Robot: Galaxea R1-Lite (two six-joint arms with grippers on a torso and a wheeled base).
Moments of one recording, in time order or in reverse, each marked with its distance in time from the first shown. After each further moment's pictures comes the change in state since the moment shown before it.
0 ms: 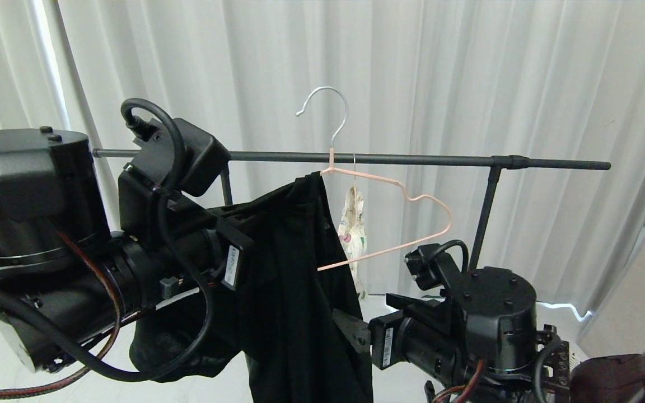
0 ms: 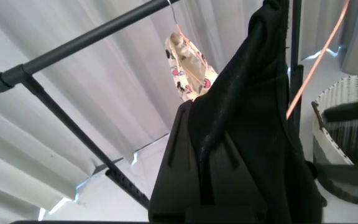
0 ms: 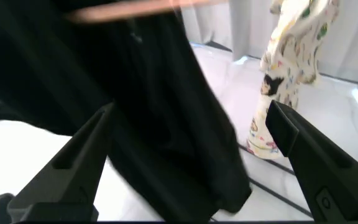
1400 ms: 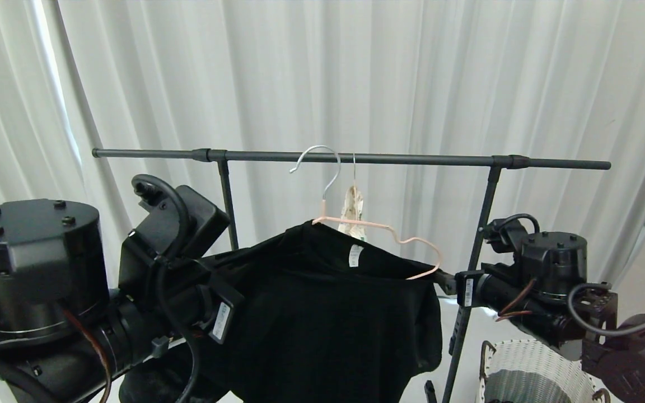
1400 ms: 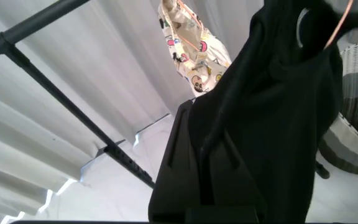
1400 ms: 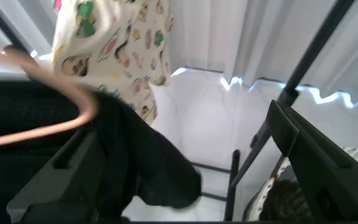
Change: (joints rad) left arm -0.010 -0.034 0.192 -0.057 0.018 0.014; right arm -0.452 -0.031 0.090 -0.004 -0.003 -0.234
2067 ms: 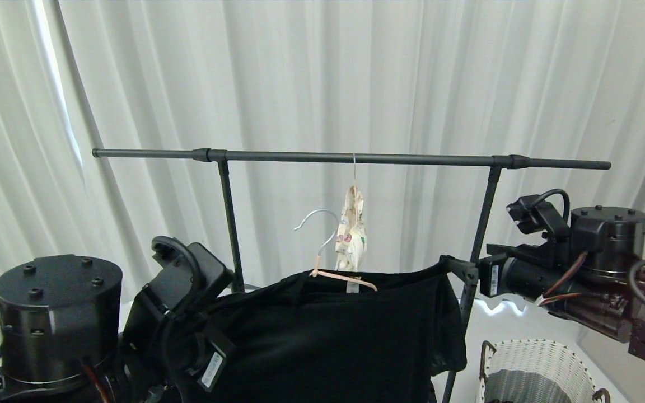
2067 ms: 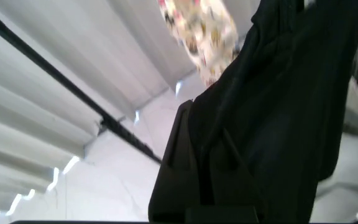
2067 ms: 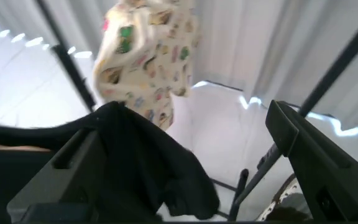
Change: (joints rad) left arm 0.000 0.013 0.145 -0.028 0.003 0.009; right arm -0.072 -0.162 -0.033 0.137 0.244 -0.095
